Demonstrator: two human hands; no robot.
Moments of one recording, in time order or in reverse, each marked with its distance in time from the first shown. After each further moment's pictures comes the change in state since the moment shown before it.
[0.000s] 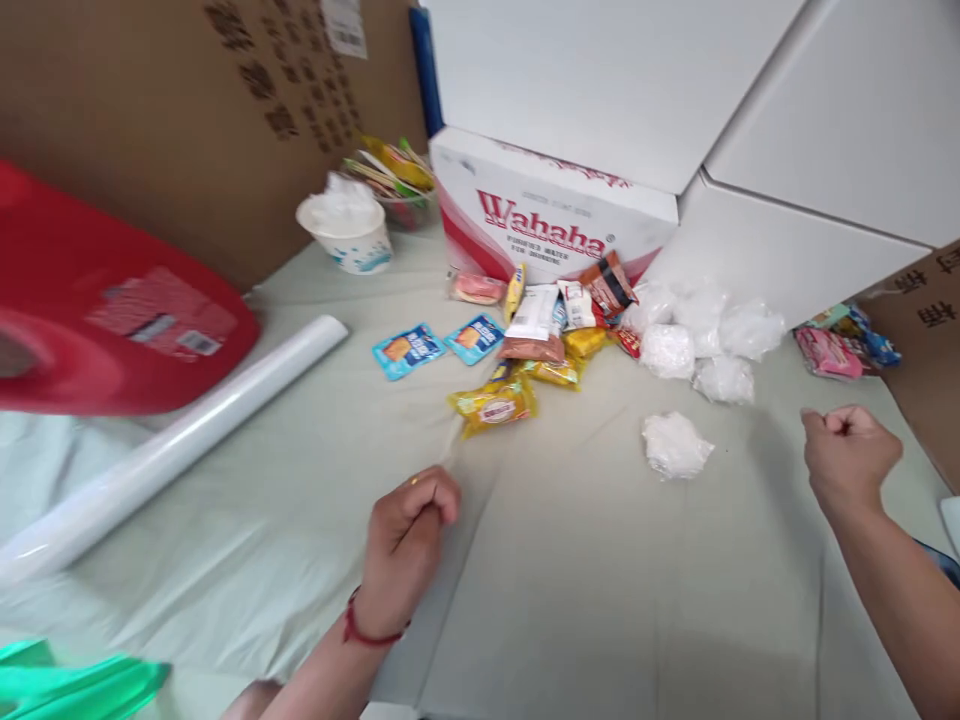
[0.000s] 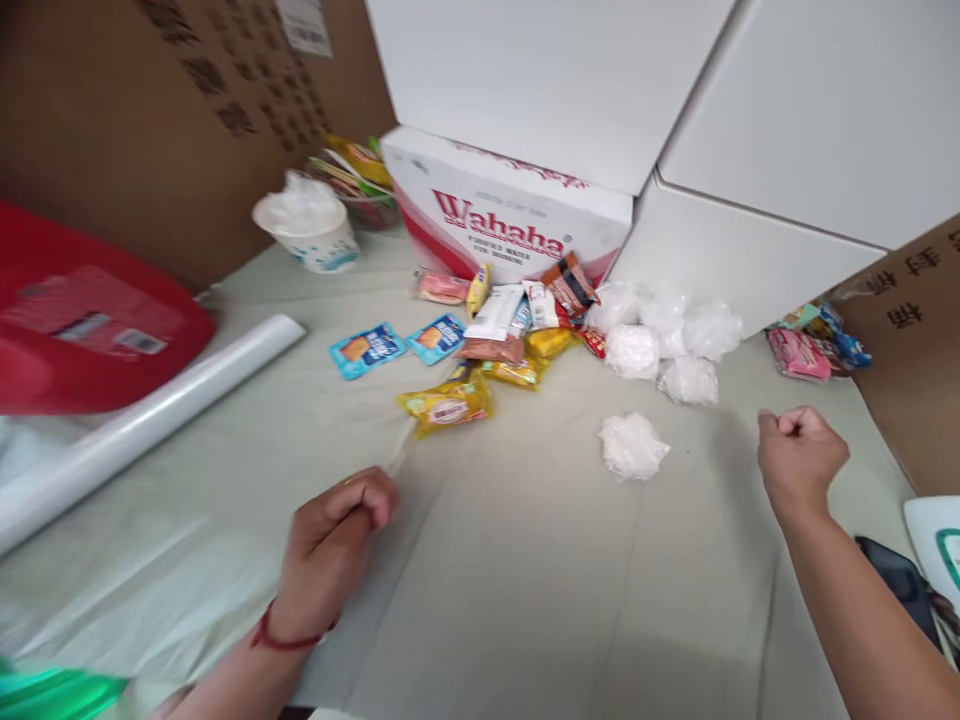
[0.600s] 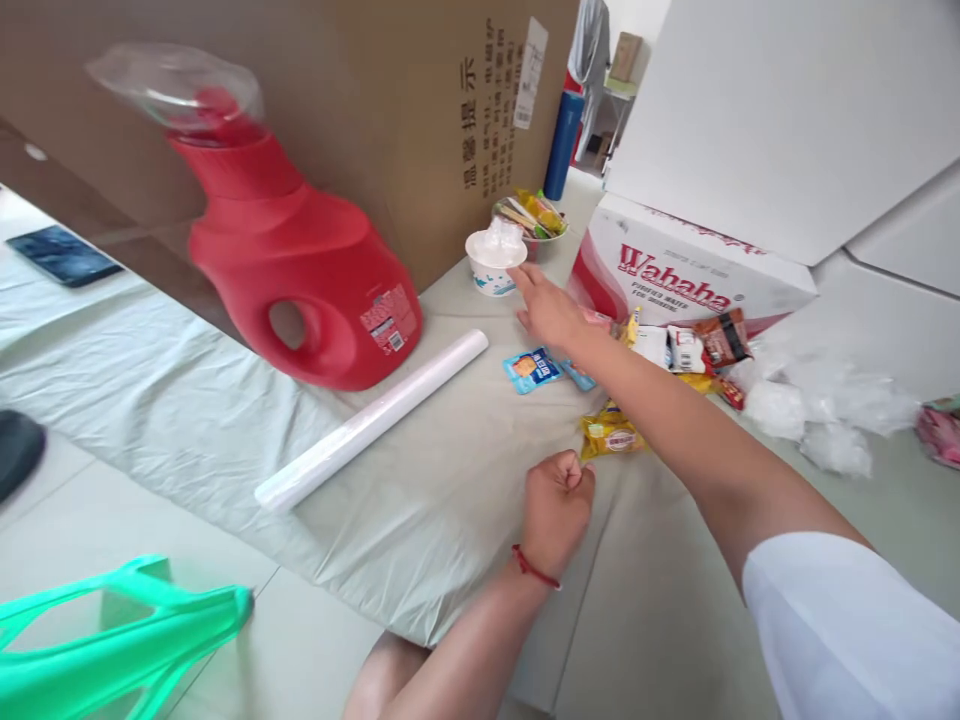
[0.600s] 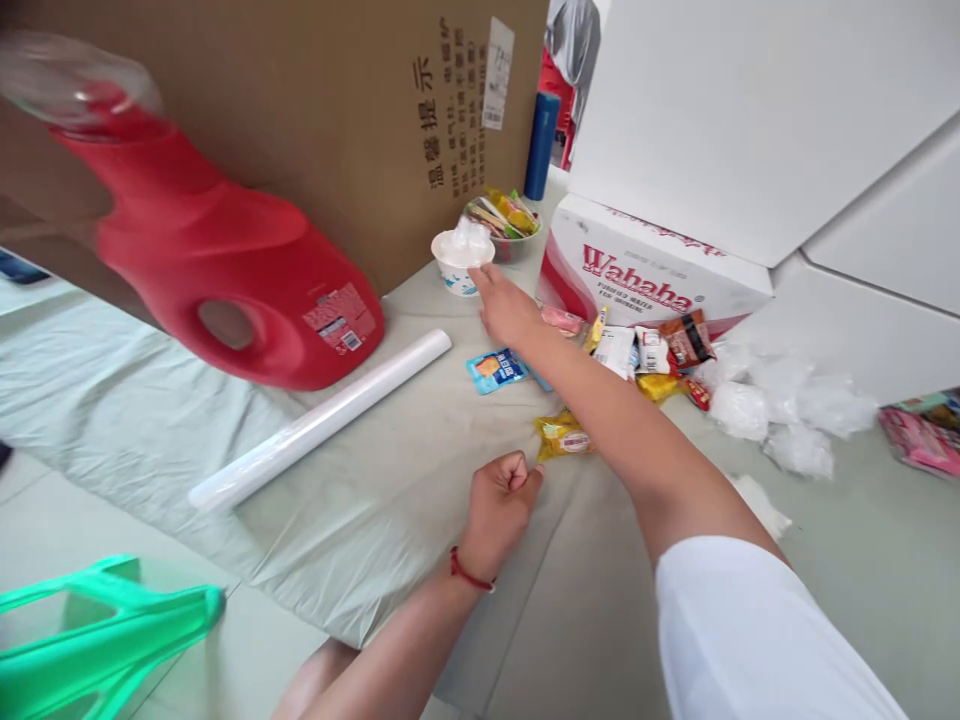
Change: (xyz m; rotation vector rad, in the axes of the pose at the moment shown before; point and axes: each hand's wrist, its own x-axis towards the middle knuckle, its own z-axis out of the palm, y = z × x) left_hand 0.032 -0.018 0.013 -0.198 0.105 -0.260; right_hand -0.184 -0.477 0.150 0.214 -0.760 -1.268
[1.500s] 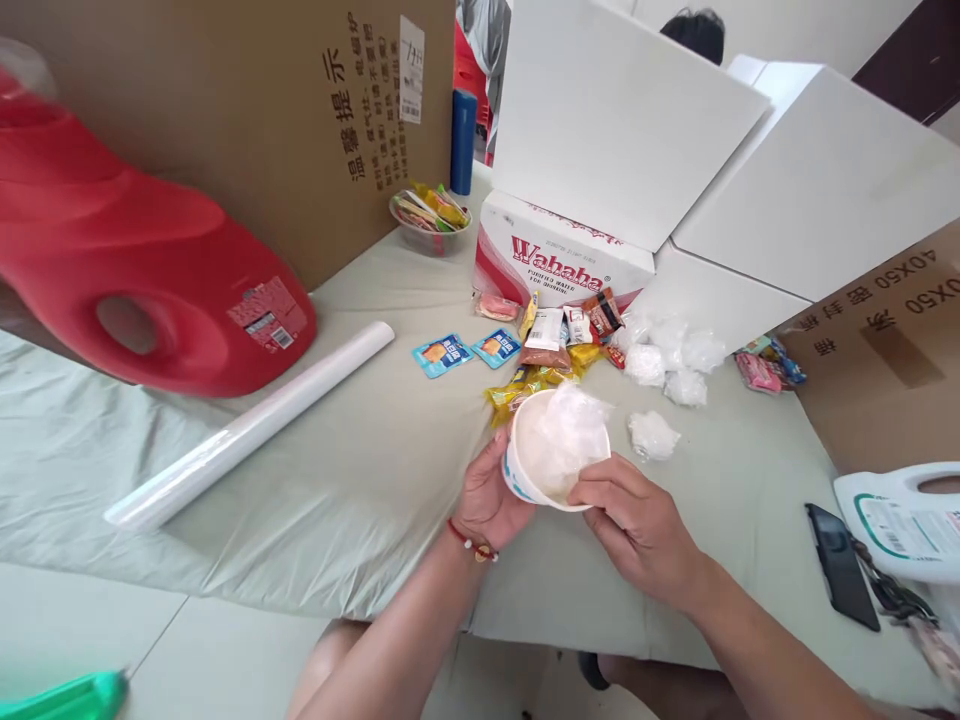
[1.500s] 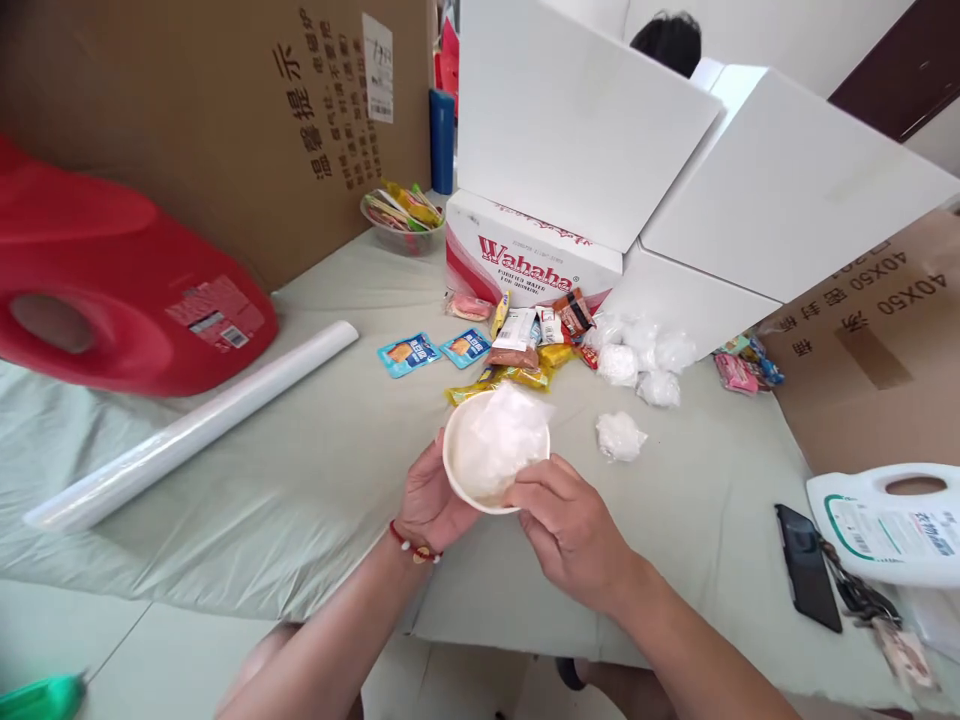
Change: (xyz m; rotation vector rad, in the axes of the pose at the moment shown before) left_hand -0.041 0.026 0.025 -1.105 -0.566 -0.436; right_hand -0.345 -0.079 -0.095 0.310 0.240 0.017
